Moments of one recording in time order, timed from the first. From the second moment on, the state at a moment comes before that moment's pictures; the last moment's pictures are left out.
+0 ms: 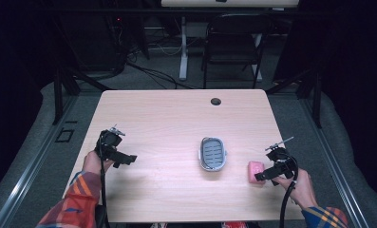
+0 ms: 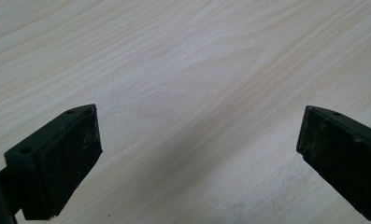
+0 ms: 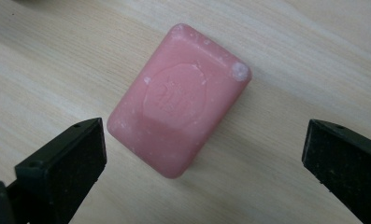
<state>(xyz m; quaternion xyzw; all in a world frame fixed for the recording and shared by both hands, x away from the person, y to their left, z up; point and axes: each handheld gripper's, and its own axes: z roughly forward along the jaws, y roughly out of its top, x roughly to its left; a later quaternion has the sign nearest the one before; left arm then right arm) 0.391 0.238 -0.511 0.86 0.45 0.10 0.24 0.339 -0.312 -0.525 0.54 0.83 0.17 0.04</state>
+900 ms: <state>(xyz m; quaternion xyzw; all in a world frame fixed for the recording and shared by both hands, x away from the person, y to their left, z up) 0.392 0.236 -0.513 0.86 0.45 0.10 0.23 0.354 -0.279 -0.539 0.50 0.86 0.11 0.05</state>
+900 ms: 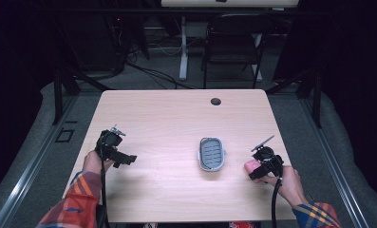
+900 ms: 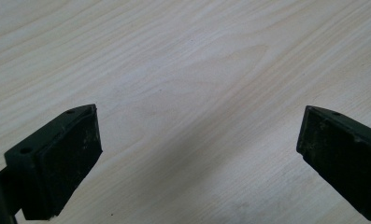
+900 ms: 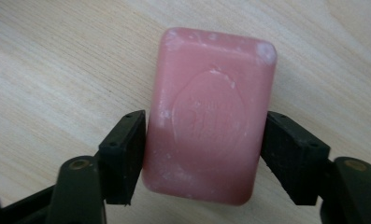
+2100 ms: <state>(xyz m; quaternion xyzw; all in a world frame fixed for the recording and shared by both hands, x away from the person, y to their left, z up) 0.388 0.229 -0.505 0.87 0.42 0.13 0.24 0.355 -0.278 -0.533 0.48 0.87 0.11 0.06</state>
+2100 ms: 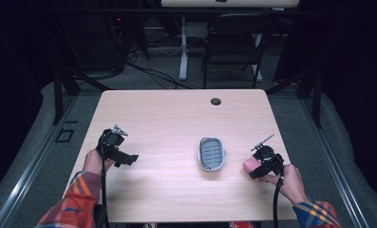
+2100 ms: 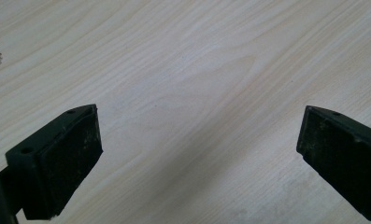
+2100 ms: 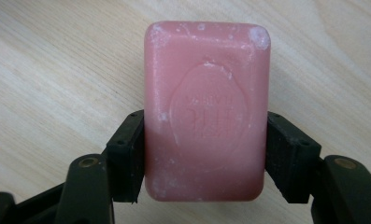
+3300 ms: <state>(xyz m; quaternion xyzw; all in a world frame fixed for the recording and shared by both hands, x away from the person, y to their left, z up) 0.387 0.231 -0.503 0.86 0.42 0.14 0.25 0.364 -0.293 -0.517 0.50 0.84 0.17 0.04</state>
